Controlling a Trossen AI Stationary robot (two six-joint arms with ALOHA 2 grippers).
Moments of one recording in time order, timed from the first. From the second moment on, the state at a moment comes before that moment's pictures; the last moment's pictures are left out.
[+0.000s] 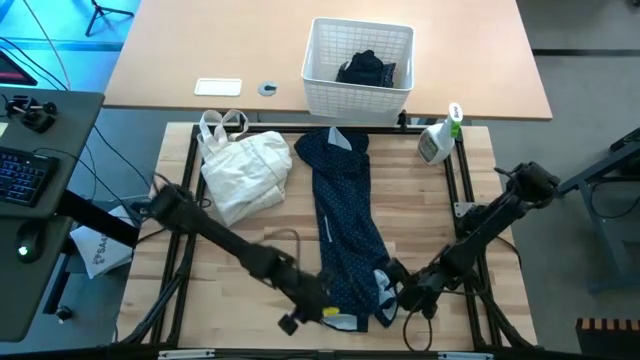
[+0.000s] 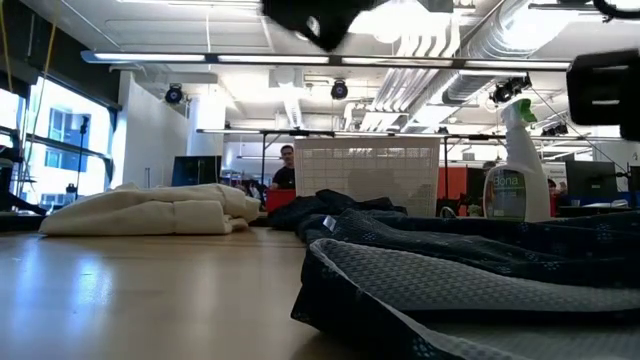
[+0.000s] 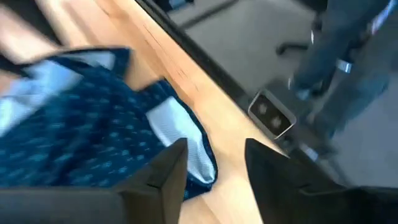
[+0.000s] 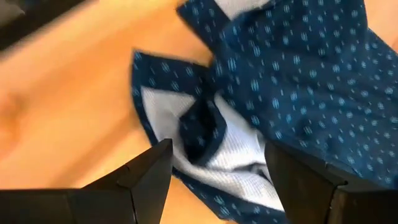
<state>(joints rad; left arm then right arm) -0.48 1.92 1.35 -0.15 0.14 0.11 0.78 1.49 0.68 -0.15 0.17 -0.08</state>
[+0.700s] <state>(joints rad) -0.46 2.24 1.50 -0.19 -0.09 0.09 0.69 1.68 0.56 0.29 0.13 -0.07</state>
